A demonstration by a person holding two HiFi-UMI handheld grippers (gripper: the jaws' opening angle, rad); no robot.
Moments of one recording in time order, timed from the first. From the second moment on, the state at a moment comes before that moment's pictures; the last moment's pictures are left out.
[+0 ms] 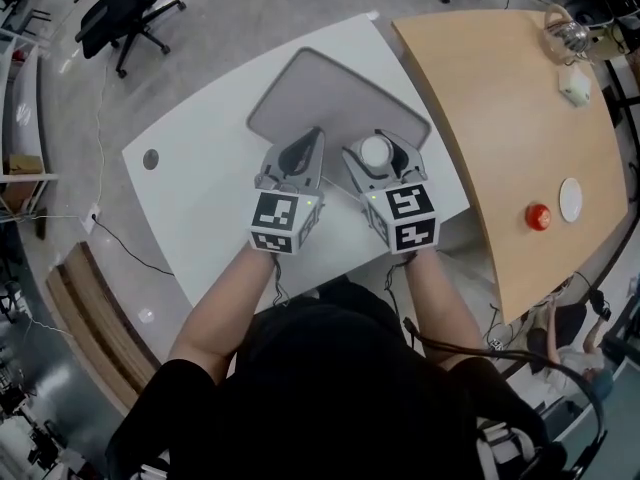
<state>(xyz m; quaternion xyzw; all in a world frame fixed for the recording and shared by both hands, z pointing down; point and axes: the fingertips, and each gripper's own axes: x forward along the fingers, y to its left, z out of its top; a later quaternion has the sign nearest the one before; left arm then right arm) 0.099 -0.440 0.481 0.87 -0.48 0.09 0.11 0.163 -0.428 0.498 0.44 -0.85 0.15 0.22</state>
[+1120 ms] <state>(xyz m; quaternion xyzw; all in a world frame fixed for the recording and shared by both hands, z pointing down) 0.105 -0.496 0.589 0.84 -0.48 0.15 0.18 0.164 -0.515 0.642 0.48 -0.82 0.16 0.28</state>
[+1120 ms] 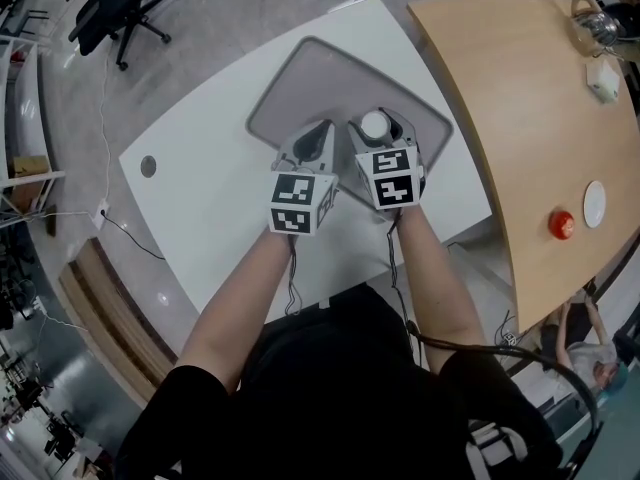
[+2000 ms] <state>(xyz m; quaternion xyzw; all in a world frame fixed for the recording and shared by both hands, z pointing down) 0.077 -0.472 0.567 0.84 -0.49 0.15 0.18 0.169 -0.504 0.612 0.50 -0.82 0.15 0.24</state>
